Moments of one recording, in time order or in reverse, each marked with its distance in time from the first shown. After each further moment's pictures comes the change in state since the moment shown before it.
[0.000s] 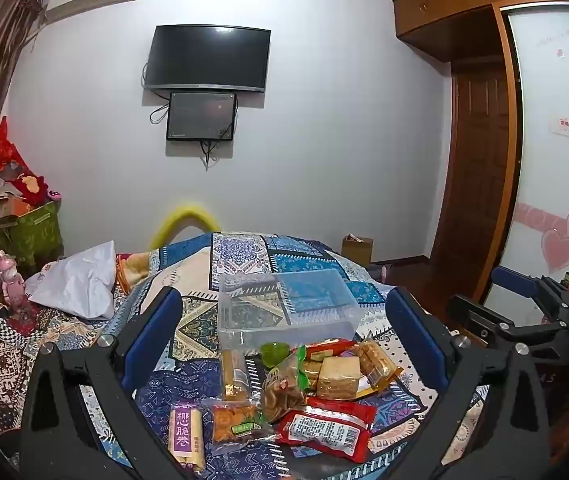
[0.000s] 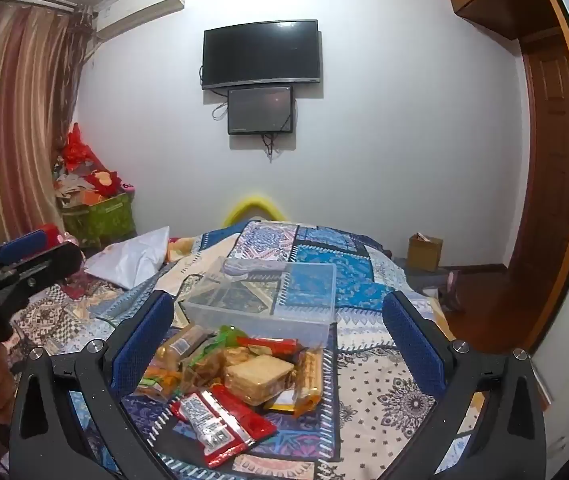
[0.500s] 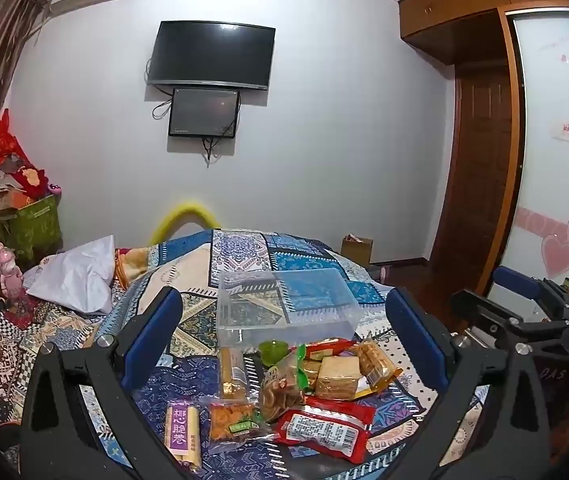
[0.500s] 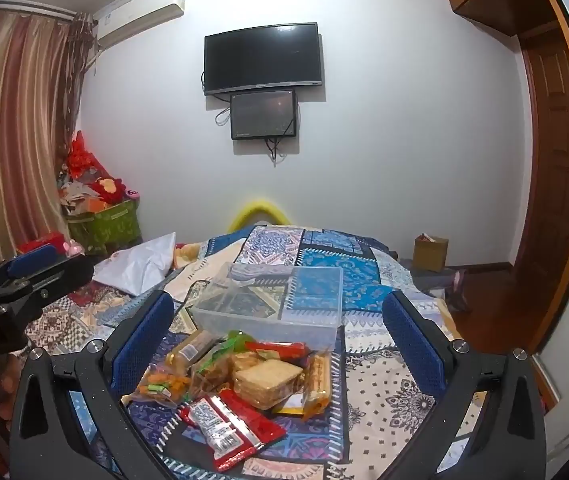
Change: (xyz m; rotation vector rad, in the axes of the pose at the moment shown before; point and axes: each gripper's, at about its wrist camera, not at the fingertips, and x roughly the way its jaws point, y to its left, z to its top) left arm 0.004 0.007 0.000 -0.026 0.011 0.011; right arm -0.003 0.000 0.004 0.031 -0.006 0.018
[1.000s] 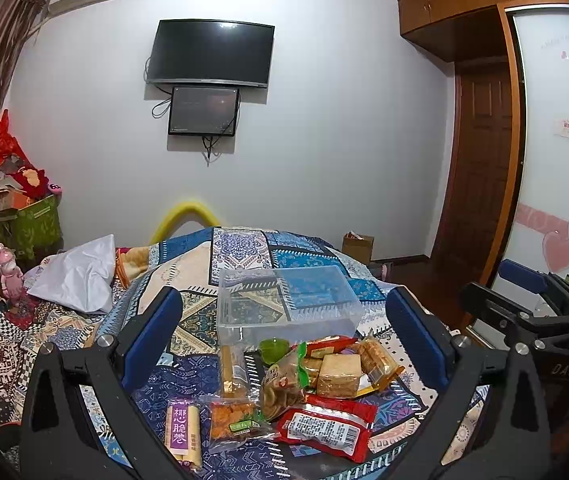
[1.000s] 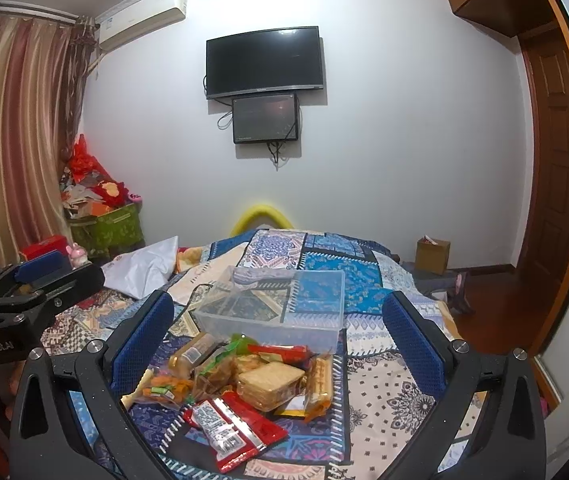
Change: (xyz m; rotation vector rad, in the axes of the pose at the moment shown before) left arm 0.001 -0.003 -0.003 0.004 0.008 -0.002; right arm -0.003 0.000 0.001 0.000 -0.010 0.009
